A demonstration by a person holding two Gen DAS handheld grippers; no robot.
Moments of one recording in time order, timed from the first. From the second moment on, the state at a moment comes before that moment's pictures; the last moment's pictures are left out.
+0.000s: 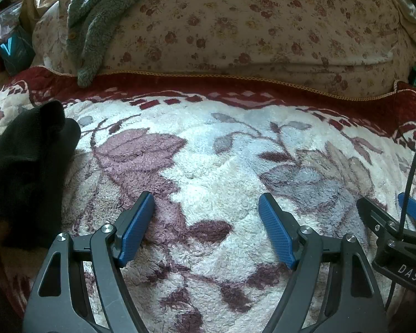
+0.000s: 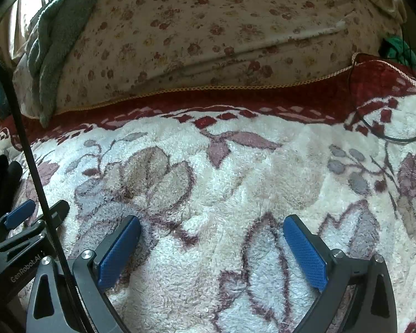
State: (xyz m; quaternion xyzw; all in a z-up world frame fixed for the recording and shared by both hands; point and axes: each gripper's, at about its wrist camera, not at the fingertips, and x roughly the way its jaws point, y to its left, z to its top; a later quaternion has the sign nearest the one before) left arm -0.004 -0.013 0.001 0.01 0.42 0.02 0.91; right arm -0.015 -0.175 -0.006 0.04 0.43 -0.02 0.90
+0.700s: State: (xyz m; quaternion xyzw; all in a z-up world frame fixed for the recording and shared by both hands) left arm -0.004 -0.003 0.000 0.00 0.42 0.02 0.91; right arm -0.016 -0.177 -0.007 0.05 0.43 -0.01 0.90
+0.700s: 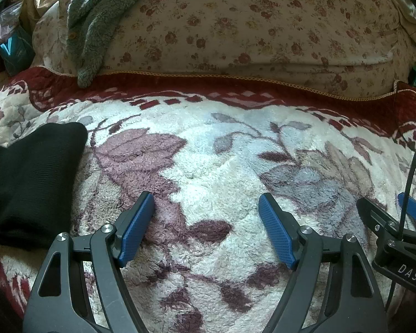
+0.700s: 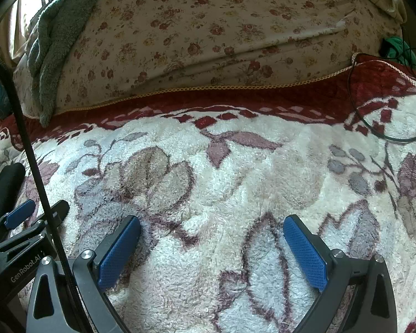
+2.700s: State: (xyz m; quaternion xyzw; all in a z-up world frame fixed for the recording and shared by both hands) left arm -0.003 -0.008 -0.001 0.01 0.42 0.02 0.91; right arm -0.014 -0.177 -0.009 0.05 0.43 -0.01 0.90
